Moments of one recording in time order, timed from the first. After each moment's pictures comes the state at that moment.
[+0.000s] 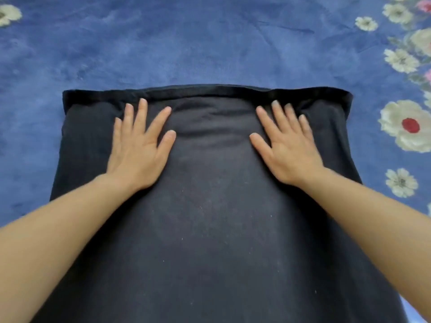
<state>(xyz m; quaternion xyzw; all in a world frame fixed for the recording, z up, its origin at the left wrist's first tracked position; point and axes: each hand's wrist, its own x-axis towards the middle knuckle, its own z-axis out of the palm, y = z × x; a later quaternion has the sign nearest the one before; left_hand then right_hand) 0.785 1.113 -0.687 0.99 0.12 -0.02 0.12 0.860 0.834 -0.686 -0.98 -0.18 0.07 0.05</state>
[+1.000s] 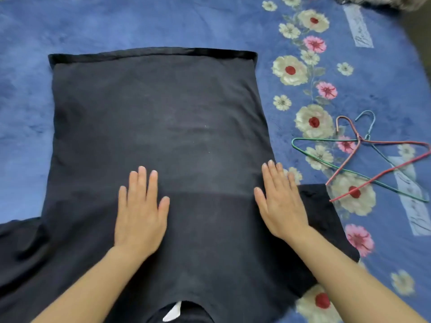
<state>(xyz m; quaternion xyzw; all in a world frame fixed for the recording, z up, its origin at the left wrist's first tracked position) 0.490 0.978 -0.654 0.99 0.07 -0.04 0.11 0.552 0.684 -0.633 -0.99 -0.10 0.12 0.03</state>
